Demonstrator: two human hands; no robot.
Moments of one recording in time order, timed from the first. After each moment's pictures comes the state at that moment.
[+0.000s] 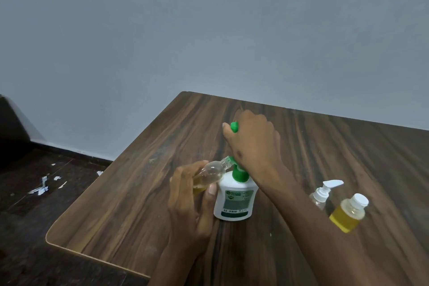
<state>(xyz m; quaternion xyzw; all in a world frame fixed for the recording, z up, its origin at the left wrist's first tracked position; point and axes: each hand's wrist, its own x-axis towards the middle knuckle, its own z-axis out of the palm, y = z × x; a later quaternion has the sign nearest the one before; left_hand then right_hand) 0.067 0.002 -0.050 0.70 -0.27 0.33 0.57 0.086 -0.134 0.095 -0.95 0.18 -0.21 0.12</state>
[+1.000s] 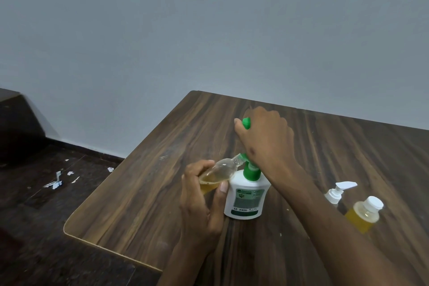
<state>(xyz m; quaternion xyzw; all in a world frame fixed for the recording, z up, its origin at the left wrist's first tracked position) 0.062 0.001 -0.041 0.67 -0.26 0.32 0.61 0.089 -0.135 0.094 -0.95 0.18 -0.23 0.10</state>
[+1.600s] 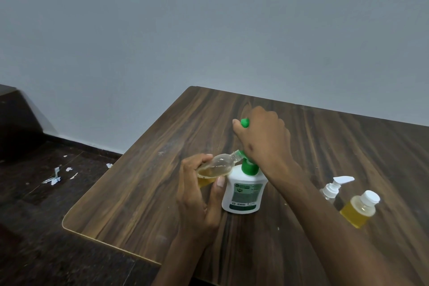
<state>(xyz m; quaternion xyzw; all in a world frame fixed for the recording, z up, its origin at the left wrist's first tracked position) 0.064 0.003 -0.043 0.67 -0.27 0.32 0.61 0.086 -0.134 0.093 -0.95 0.19 -0.21 0.13</state>
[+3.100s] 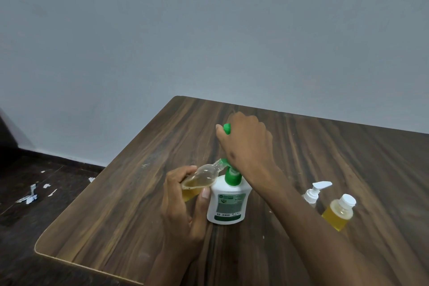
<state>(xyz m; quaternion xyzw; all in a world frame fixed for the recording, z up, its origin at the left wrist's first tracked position) 0.063 -0.001 -0.041 0.67 -0.27 0.32 0.61 0.085 -0.136 0.097 -0.95 0.17 -0.22 0.11</state>
